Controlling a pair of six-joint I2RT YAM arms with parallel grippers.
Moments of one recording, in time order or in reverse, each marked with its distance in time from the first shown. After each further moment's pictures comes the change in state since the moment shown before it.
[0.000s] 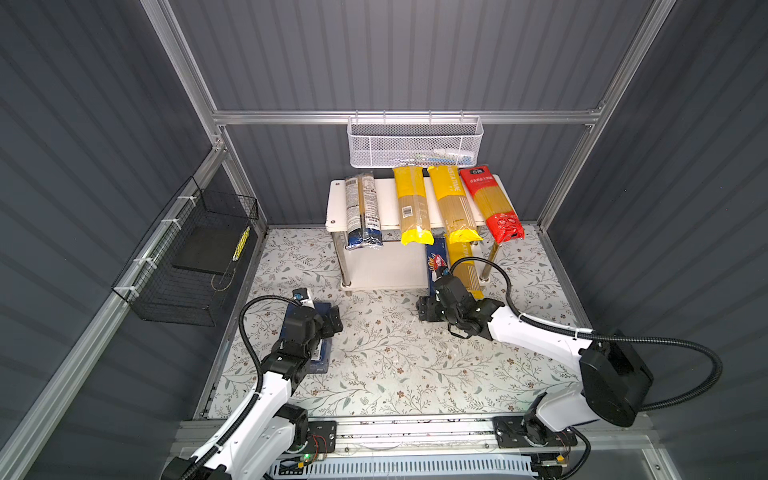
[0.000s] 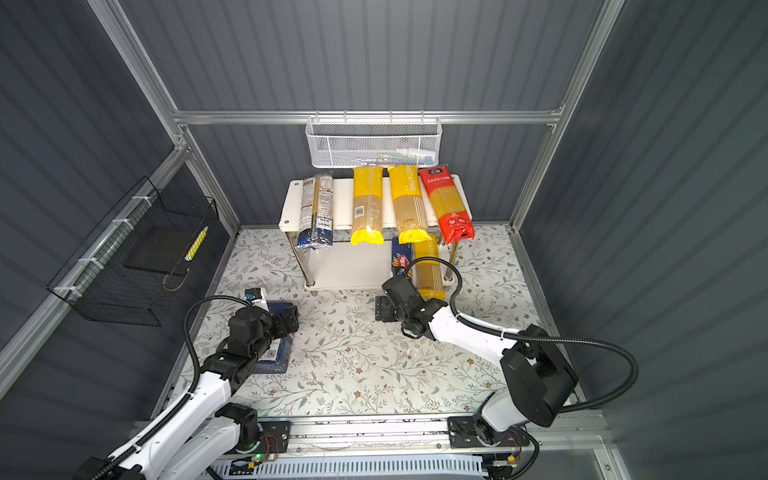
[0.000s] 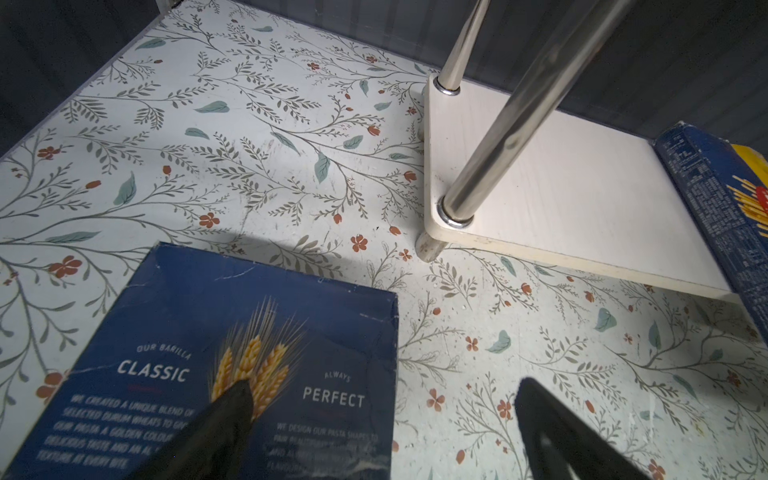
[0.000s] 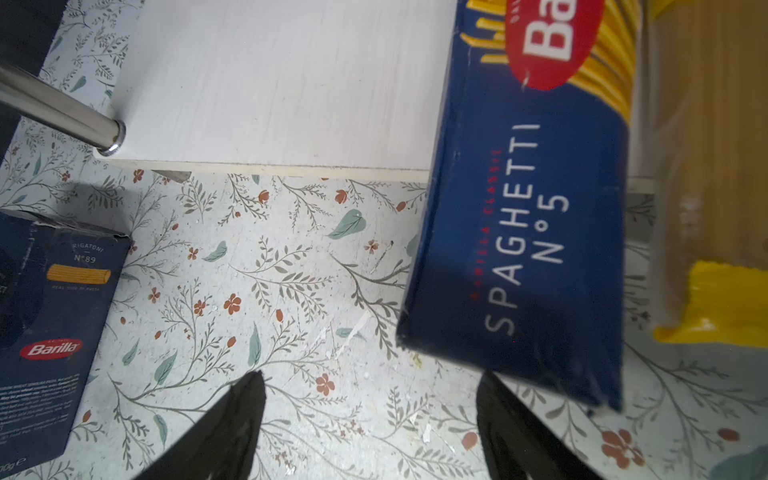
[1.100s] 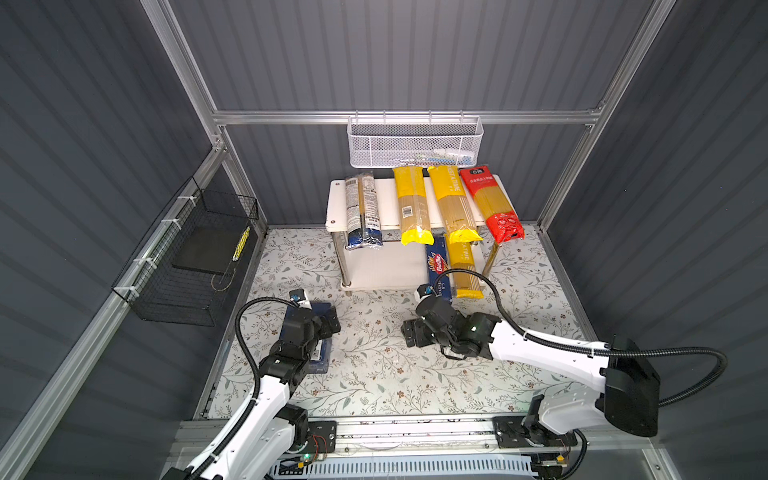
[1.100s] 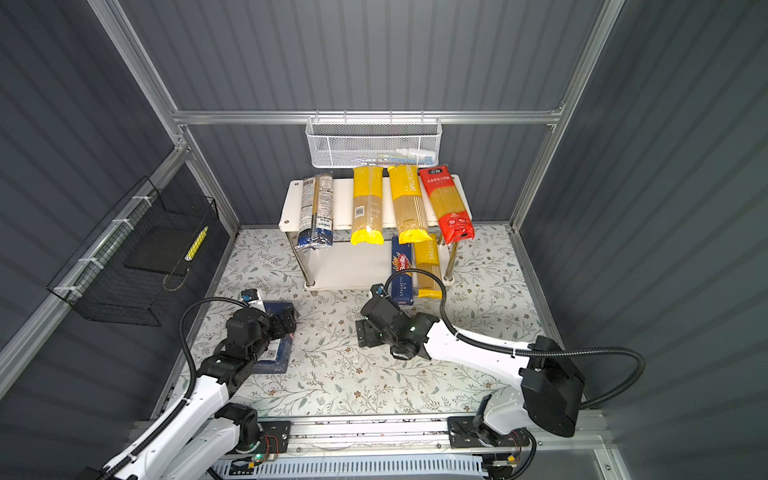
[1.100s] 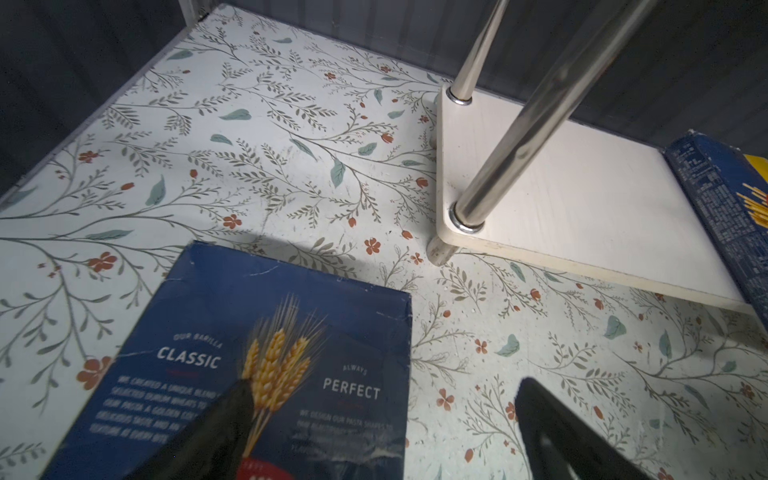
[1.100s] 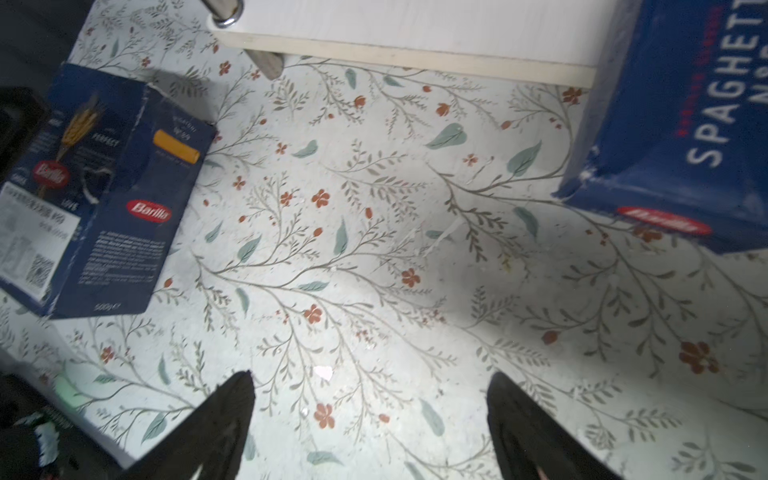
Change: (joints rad) left arm 0.000 -0.071 0.026 -0.097 -0.055 -0.014; right arm 0.270 -0.101 0.043 -0.204 0.049 0.069
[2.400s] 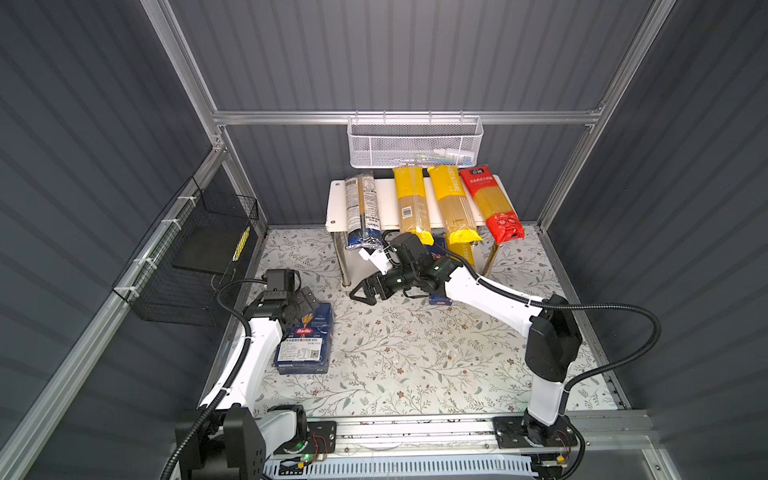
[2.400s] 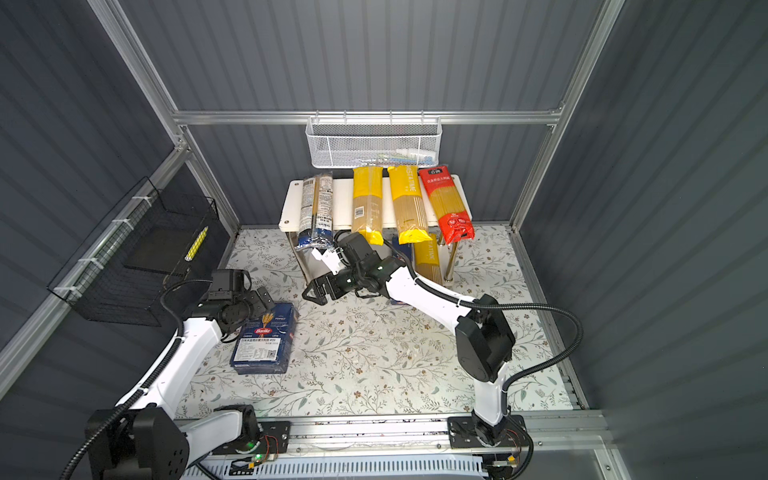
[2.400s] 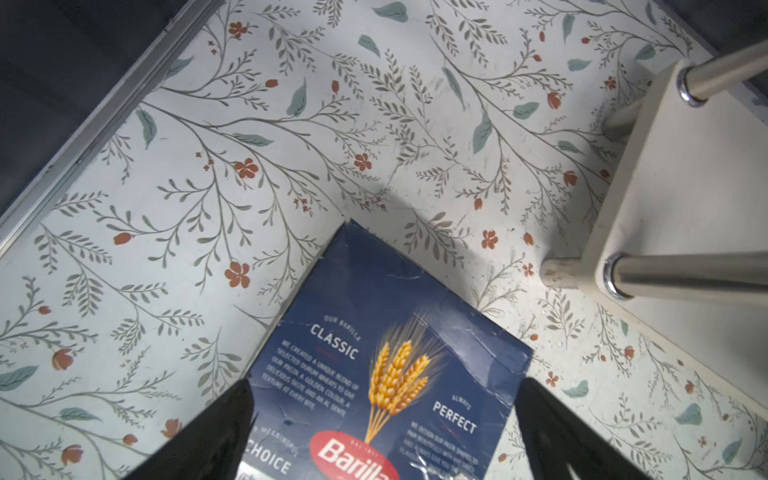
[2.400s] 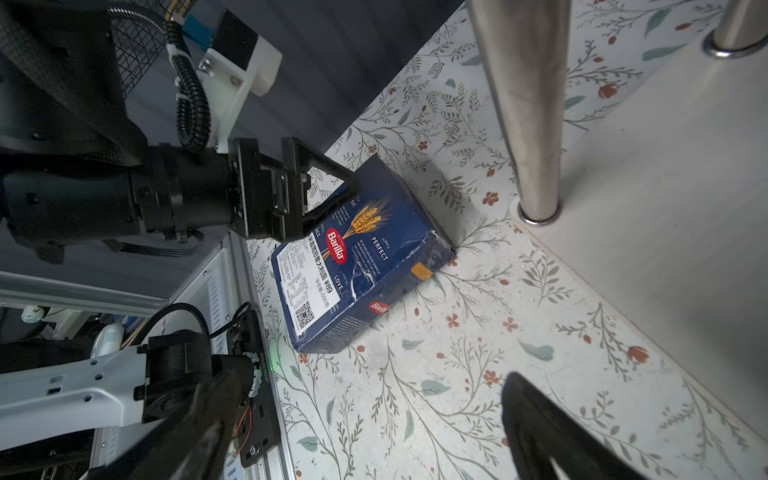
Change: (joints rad) left arm 0.298 0.404 0.466 -0.498 0.104 -0.152; right arm -0.202 0.484 0.661 0.037 -0.759 -0.375
